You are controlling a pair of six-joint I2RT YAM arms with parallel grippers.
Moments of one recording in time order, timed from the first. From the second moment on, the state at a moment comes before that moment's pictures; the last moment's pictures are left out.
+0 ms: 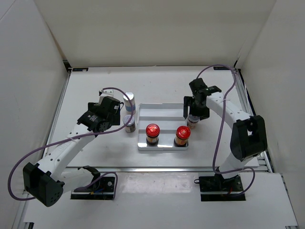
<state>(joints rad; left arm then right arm) -0.54 1.12 1.01 -0.81 -0.62 -0.34 0.38 1.65 1.29 -0.88 0.05 0.37</state>
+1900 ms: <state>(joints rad) -0.54 1.18 1.01 -0.81 -0.62 -0.34 0.59 1.59 1.26 -0.74 0.10 0.37</state>
